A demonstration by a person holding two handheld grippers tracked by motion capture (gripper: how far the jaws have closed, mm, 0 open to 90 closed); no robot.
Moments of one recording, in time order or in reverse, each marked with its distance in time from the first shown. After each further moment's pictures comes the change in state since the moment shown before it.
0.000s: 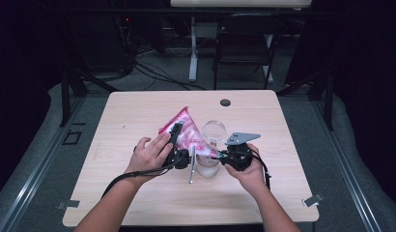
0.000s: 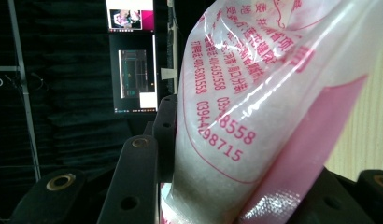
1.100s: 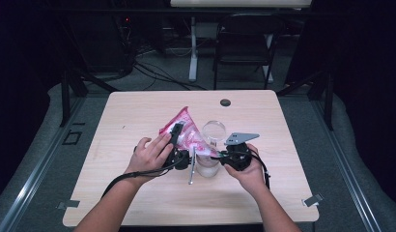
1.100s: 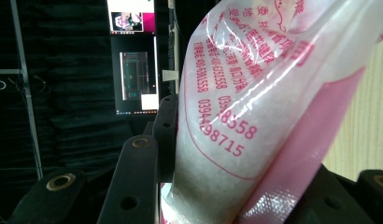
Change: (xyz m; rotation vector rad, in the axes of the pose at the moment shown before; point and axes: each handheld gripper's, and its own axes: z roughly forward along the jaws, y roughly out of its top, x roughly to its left) left arm 0.000 0.001 -0.001 -0.012 0.010 0.002; right arm -0.001 -0.001 0.003 0.017 0.007 0.000
